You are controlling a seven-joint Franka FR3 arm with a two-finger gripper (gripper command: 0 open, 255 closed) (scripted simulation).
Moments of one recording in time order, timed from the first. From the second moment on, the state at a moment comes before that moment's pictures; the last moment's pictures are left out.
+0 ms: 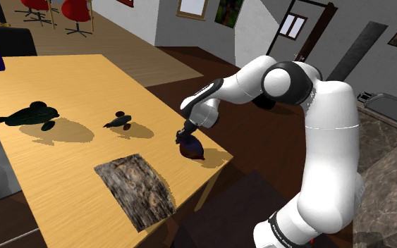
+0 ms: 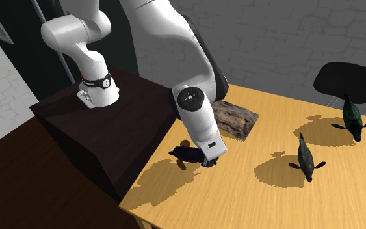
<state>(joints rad) -0.08 0.65 0.05 -2.01 0.69 2.76 -0.83</state>
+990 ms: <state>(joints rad) -0.06 0.57 0.02 -2.04 0.65 2.71 -0.79</state>
